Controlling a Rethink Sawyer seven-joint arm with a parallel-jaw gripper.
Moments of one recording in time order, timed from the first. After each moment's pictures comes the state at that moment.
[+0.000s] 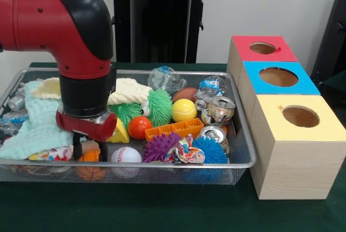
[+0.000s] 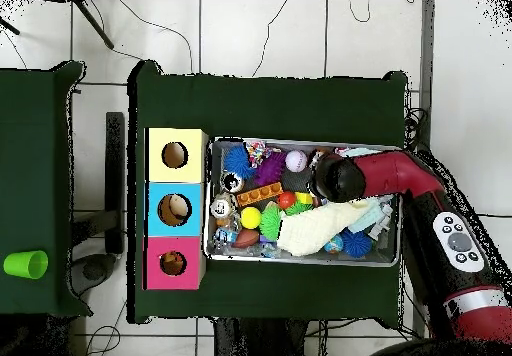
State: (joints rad) arm -0.81 -0.38 0.61 1.40 -0.93 0.67 2.34
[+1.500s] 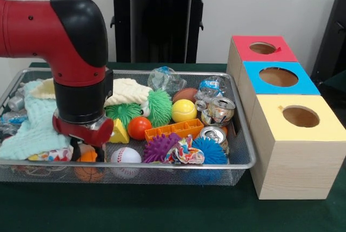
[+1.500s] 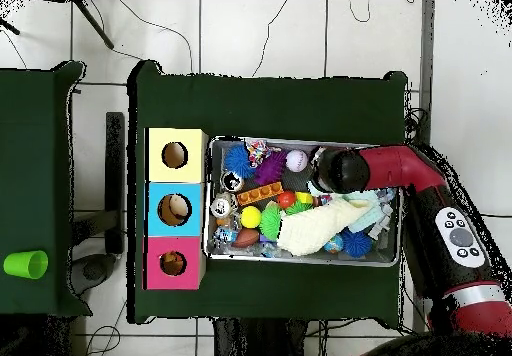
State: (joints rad) arm -0.82 -0.36 0.63 1.35 -0.91 0.74 2.34
